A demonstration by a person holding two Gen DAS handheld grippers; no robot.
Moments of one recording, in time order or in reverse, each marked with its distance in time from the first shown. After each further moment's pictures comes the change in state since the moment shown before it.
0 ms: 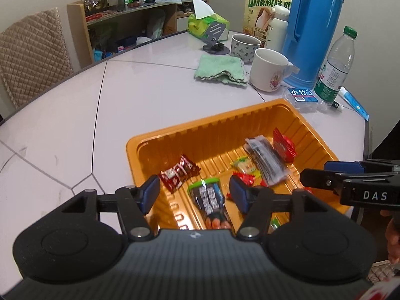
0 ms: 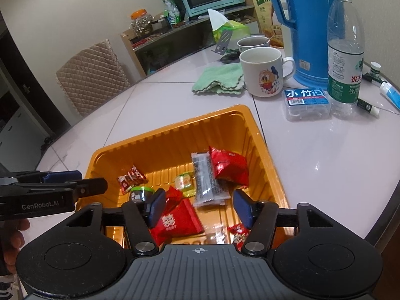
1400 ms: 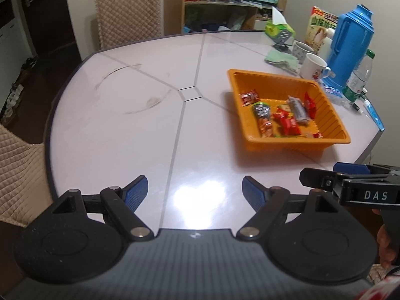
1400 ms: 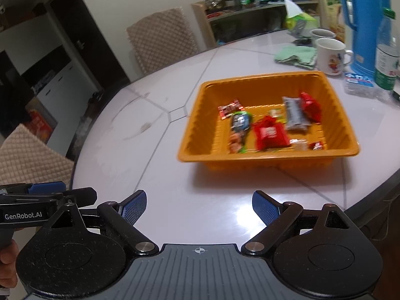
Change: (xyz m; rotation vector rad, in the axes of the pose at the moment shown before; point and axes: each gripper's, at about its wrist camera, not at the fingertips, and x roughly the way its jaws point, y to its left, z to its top) left arm -0.202 0.024 -0.156 -0.303 0.023 0.238; right arm -0.096 0.105 -0.099 -0.190 0.125 0.190
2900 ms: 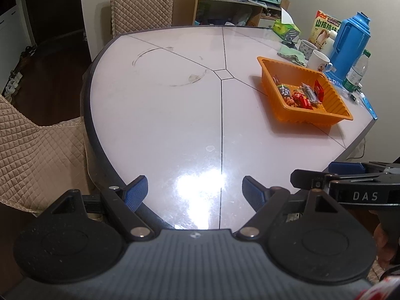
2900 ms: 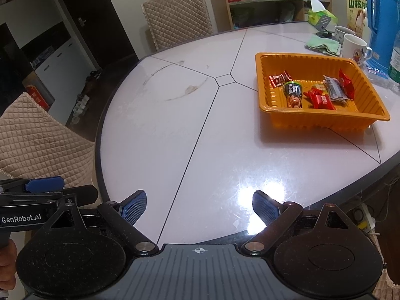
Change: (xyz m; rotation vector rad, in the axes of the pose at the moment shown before) left arm -0.052 0.112 -0.060 -0.017 0.016 -0.060; right arm 0.016 0.133 -0.059 -0.039 0.061 -0.070
